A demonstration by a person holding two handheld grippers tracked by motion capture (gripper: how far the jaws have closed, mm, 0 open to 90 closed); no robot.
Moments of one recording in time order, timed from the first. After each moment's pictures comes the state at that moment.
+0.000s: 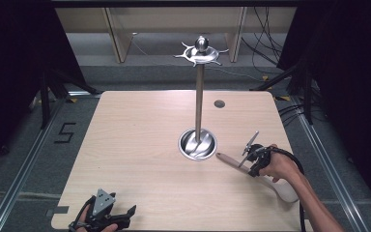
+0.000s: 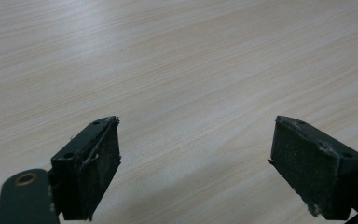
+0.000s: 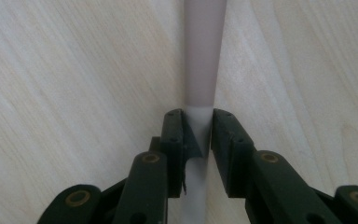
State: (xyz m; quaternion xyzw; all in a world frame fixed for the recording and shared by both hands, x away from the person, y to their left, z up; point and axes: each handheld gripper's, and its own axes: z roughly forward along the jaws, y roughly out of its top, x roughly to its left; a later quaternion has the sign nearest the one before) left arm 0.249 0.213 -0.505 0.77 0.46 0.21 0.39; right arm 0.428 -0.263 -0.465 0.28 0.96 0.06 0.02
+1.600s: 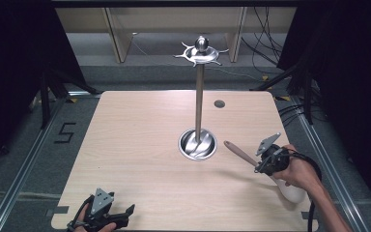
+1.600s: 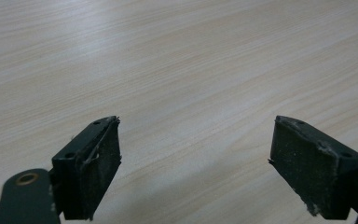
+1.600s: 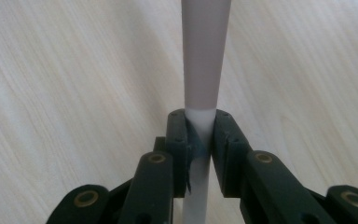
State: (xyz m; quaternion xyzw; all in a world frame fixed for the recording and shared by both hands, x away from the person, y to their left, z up) left arm 0.249 0.221 -0.503 0.78 0.46 0.21 0.37; right arm 0.393 -0.291 -0.426 0.26 0.95 0.16 0.10
